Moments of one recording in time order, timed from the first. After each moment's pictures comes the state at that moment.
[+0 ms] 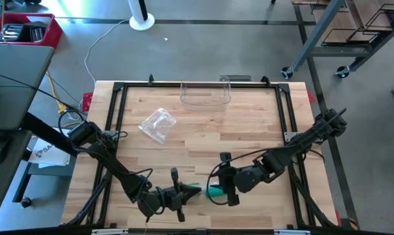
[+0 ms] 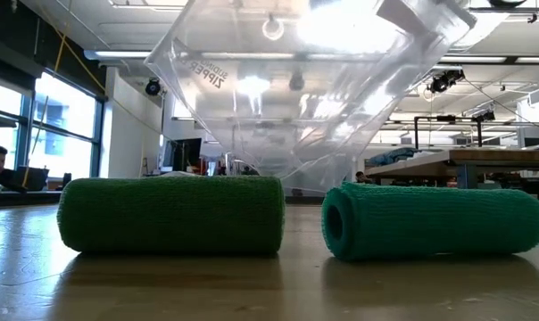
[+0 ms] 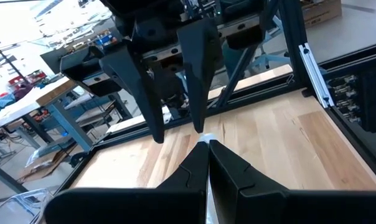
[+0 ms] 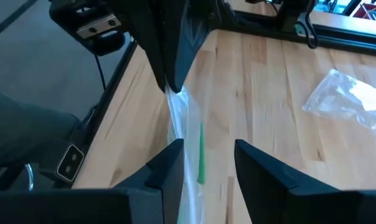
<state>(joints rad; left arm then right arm) -0.74 1.81 1.14 0.50 -0.98 0.27 0.57 1.60 1.31 -0.38 0.37 0.17</state>
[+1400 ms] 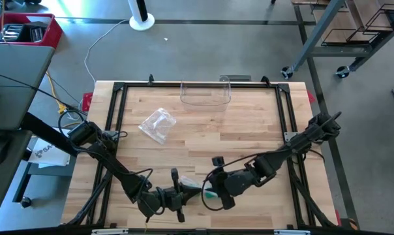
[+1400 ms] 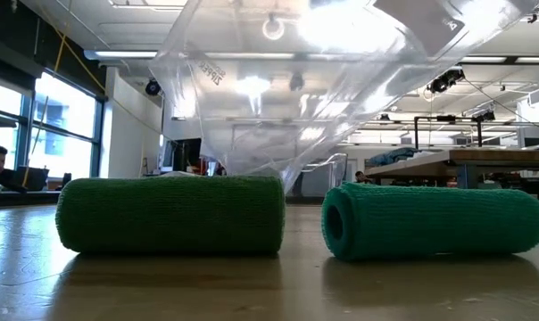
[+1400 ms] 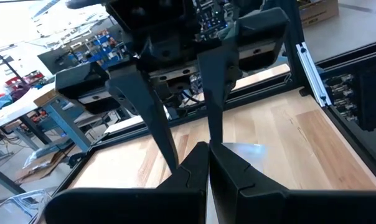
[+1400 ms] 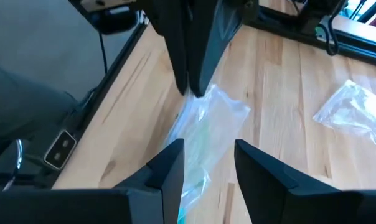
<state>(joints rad) -0.74 1.81 1.14 0.50 -0.97 0.27 0.55 1.70 1.38 -0.39 0.32 0.06</state>
